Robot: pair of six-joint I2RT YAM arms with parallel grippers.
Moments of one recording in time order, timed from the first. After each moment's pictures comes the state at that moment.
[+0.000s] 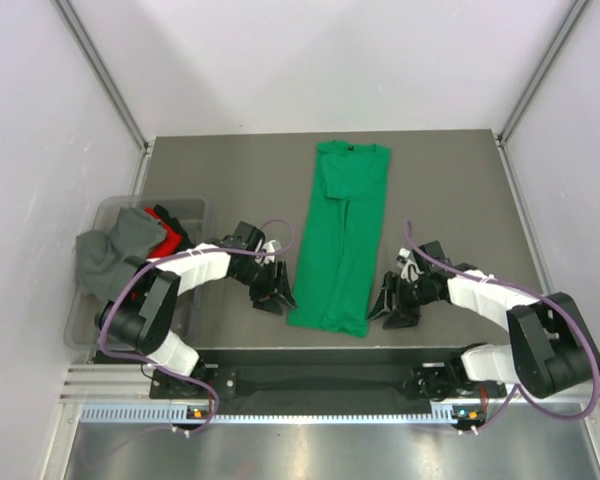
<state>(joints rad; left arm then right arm) -0.44 1.56 0.76 -0.48 0.66 -0.55 0.32 1.28 0.47 -0.44 -0.62 0.59</state>
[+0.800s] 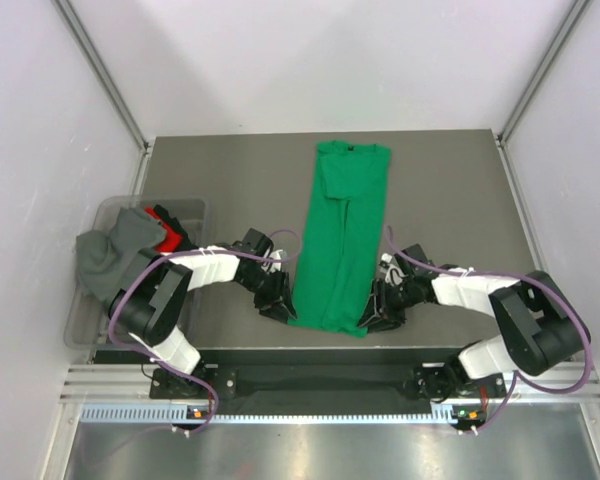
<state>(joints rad) -0.50 1.63 0.74 -0.45 0.66 -0.57 0.45 1.41 0.47 -0.28 -0.68 0.69</state>
